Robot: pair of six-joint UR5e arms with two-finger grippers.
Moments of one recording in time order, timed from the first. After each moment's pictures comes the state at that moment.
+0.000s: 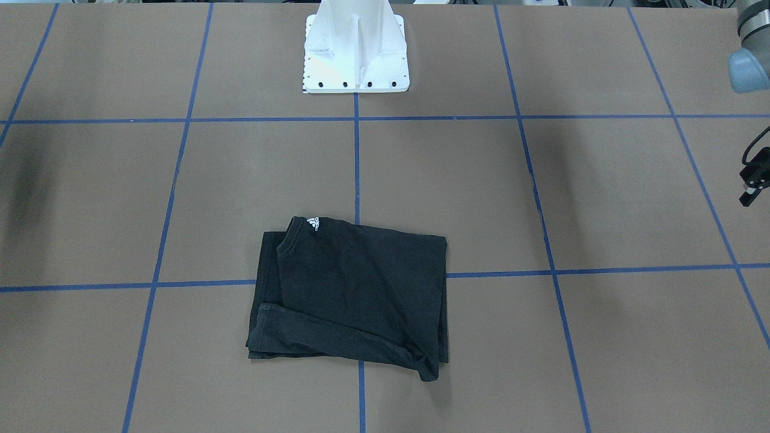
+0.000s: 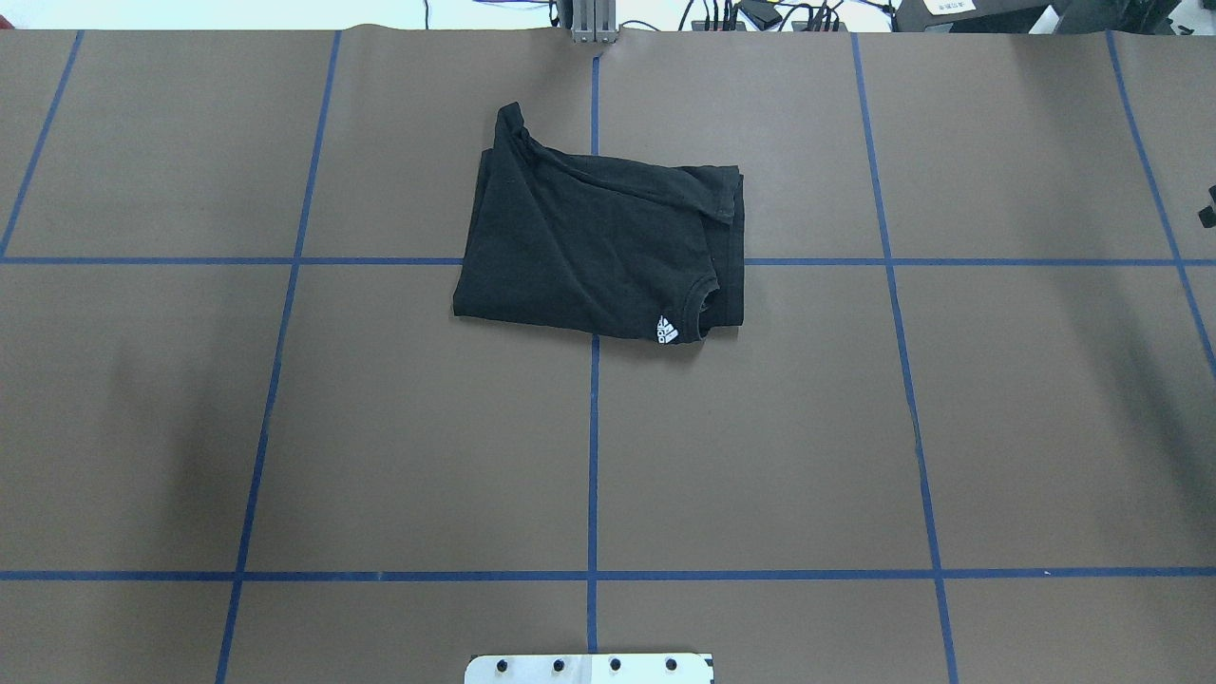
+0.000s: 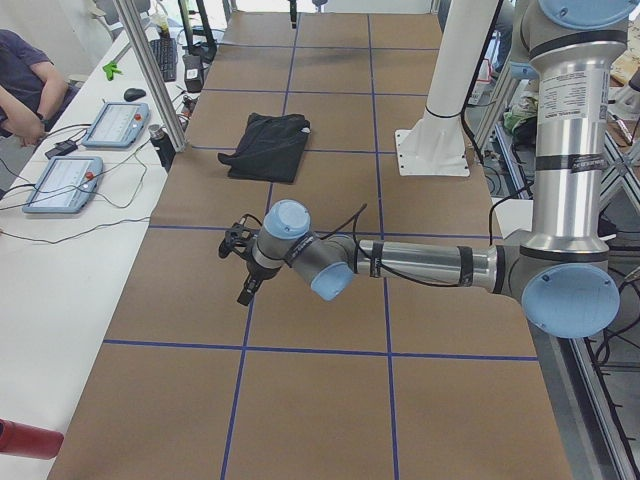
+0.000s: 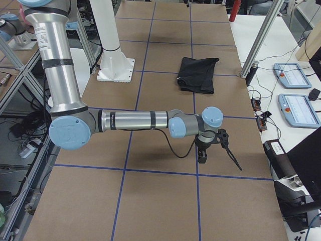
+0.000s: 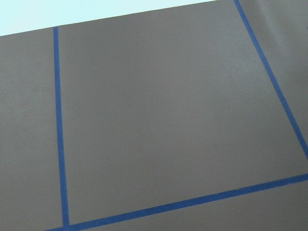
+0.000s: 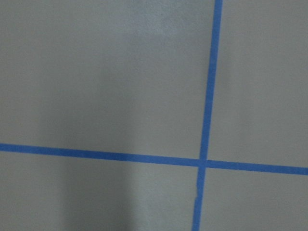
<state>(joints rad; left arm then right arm) -1.35 -1.52 -1.61 -2.28 -2.18 -0.32 1.43 -1.42 1.43 -1.44 2.31 0.11</state>
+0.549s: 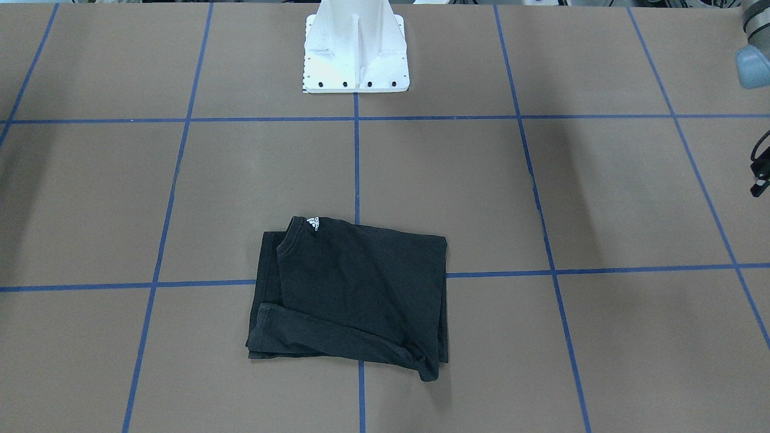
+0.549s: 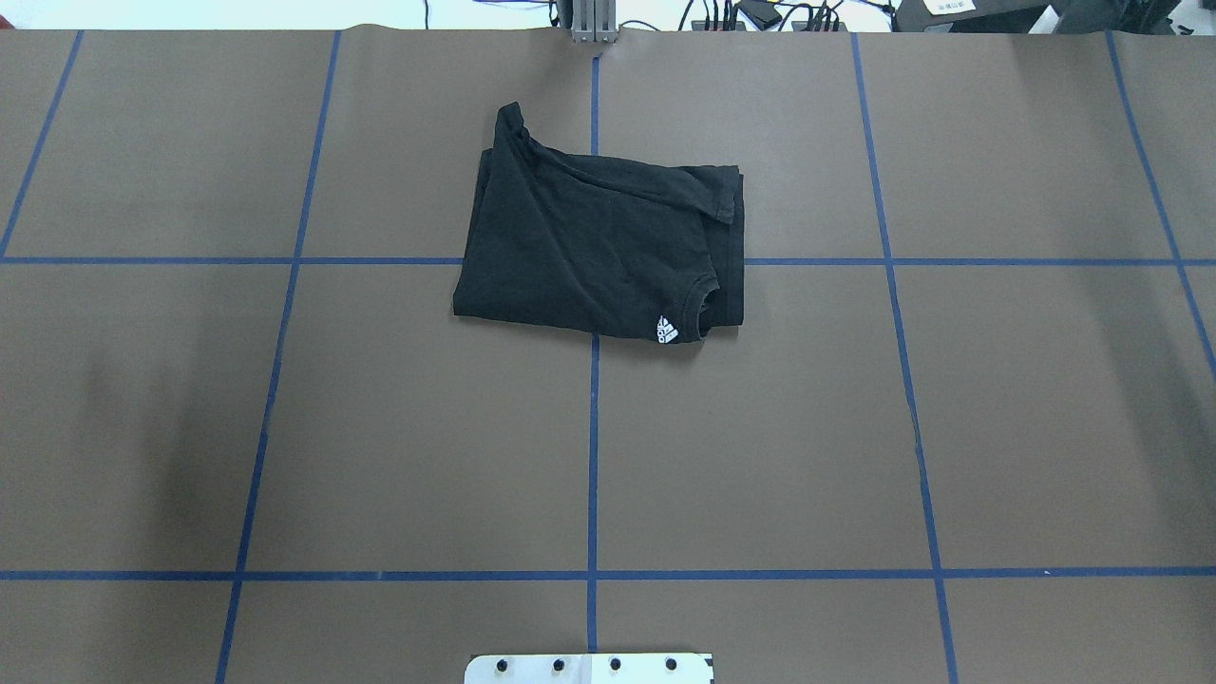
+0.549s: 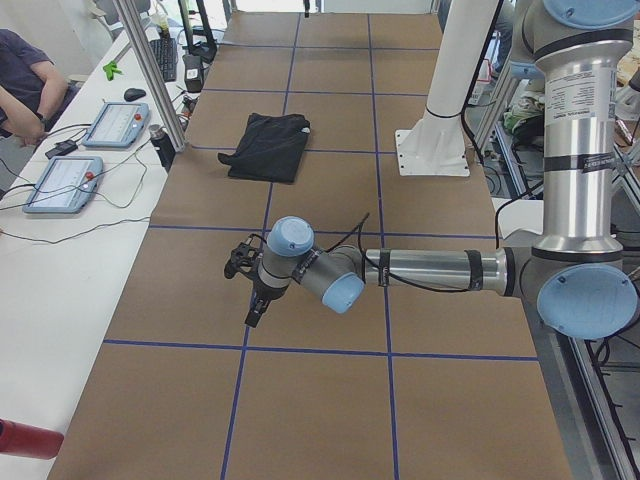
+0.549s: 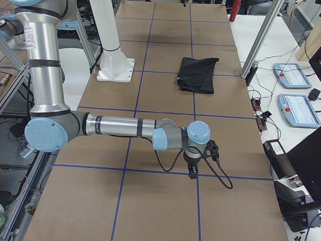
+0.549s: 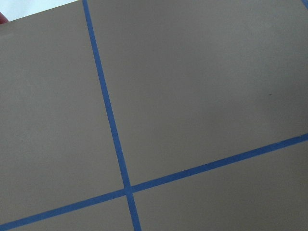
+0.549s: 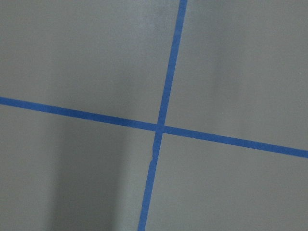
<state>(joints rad) -1.39 -1.49 -1.64 -2.11 -2.19 -0.15 1.52 -1.52 1.48 -1.45 2.31 -0.07</state>
